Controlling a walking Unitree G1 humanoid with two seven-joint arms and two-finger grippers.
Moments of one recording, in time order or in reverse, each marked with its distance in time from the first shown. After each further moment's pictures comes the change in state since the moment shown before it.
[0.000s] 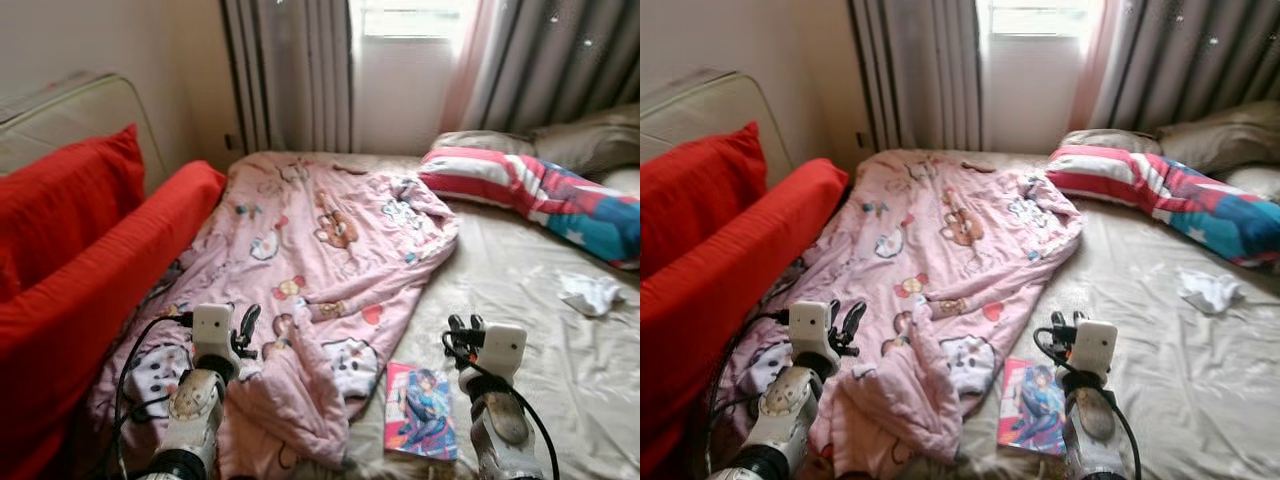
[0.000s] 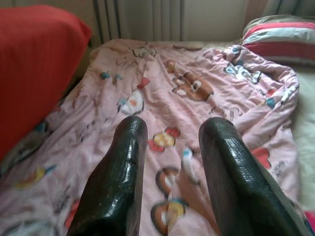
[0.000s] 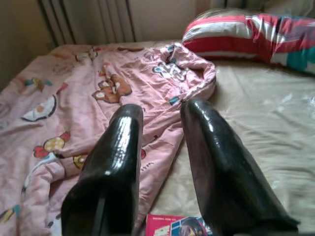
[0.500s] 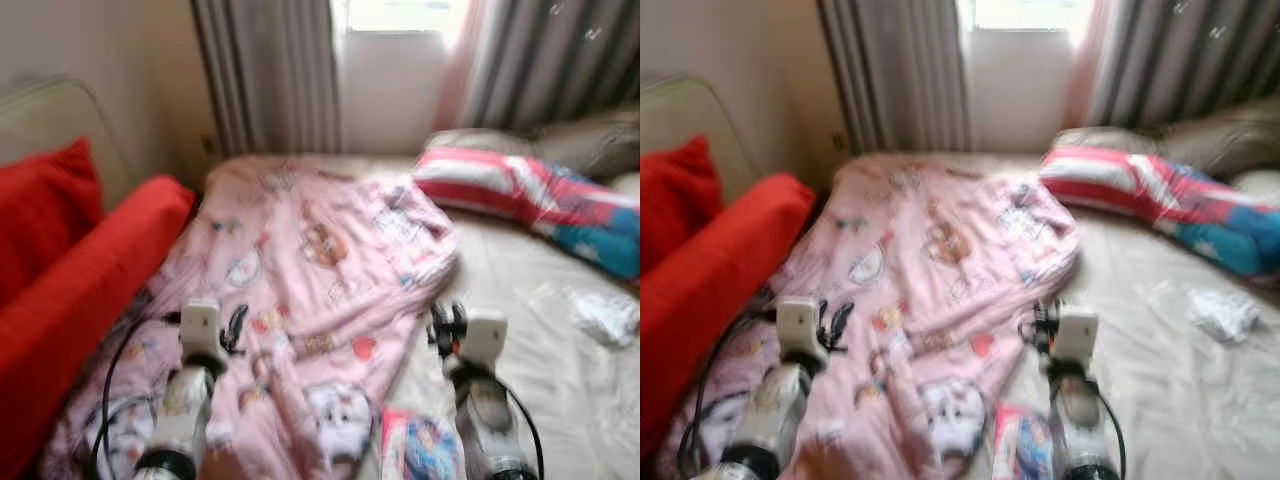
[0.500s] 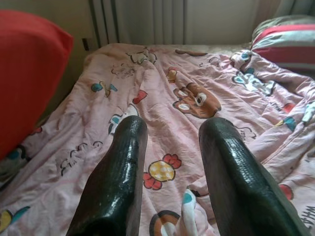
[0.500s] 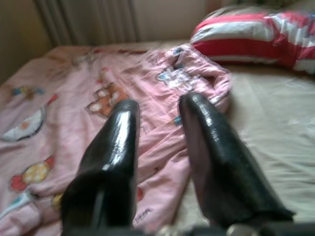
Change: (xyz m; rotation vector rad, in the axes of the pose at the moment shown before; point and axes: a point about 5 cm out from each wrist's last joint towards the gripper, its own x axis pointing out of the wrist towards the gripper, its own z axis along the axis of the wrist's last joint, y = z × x) left arm 0.003 -0.002 0.004 -0.002 -0.014 -0.010; right arm 0.005 0.006 0.007 -0.008 -0.022 0.032
